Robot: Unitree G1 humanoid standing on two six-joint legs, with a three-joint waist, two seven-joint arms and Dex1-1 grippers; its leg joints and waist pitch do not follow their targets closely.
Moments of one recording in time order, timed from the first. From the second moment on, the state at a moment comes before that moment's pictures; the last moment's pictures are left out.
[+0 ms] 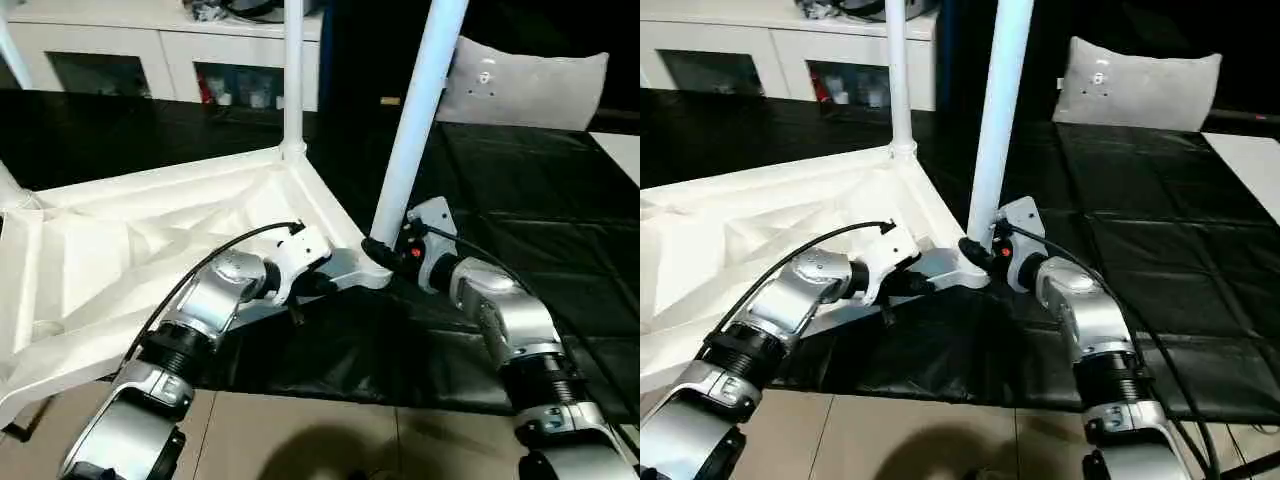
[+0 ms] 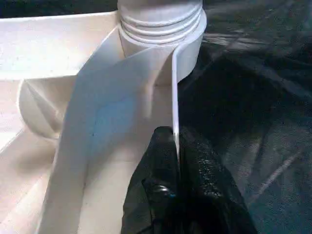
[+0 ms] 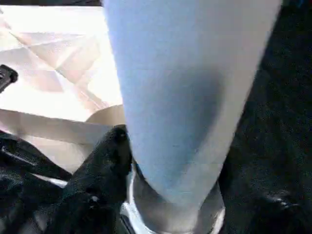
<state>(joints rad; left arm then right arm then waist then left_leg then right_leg) -0.65 0.22 -0.30 0.56 0.12 0.31 -0.92 -0.50 -0.18 0.03 0.40 0.12 0.37 0.62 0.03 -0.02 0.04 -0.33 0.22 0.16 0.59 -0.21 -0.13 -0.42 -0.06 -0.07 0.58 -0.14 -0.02</state>
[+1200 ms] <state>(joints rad) -0.63 0.44 -0.42 0.58 0.06 -0.09 -1.44 -0.45 -0.50 0.21 0.40 0.24 0.19 1.47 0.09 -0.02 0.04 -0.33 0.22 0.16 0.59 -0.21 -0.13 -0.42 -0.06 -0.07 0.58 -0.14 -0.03</state>
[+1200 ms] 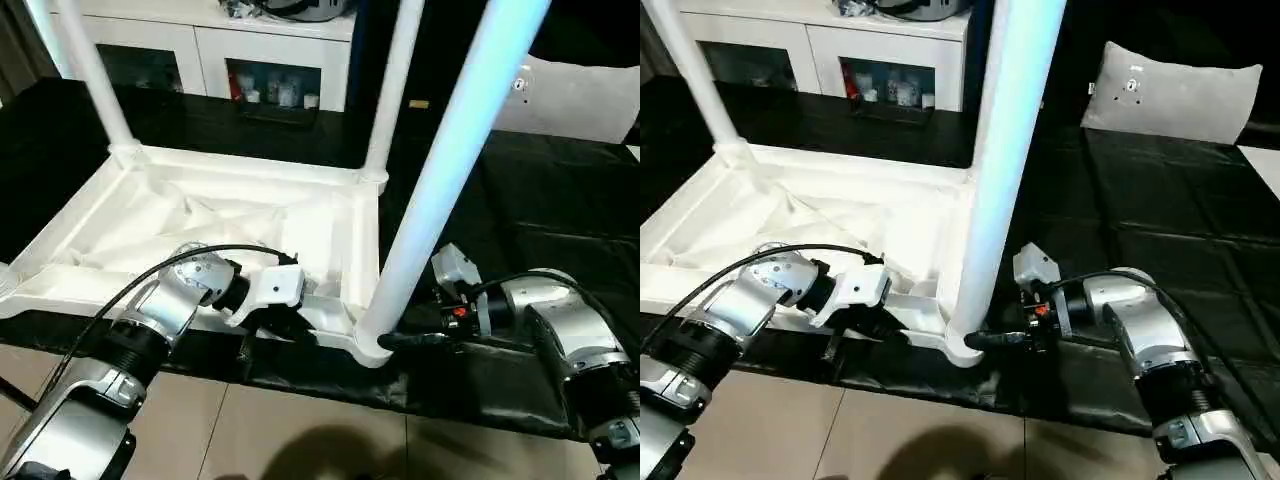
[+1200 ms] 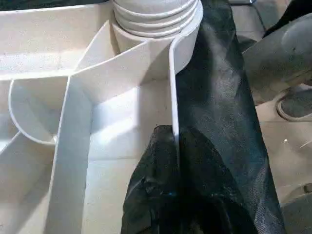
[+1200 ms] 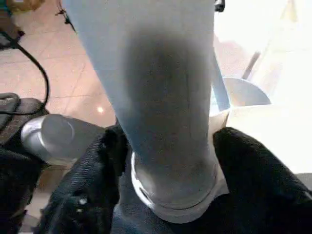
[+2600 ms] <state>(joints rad) -0.64 0.32 -0.33 0.56 0.13 0.18 -1.01 -0.44 -0.29 0.04 0.41 0.18 0.22 0.86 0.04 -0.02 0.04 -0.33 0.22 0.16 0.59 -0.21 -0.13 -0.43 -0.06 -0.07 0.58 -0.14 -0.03</state>
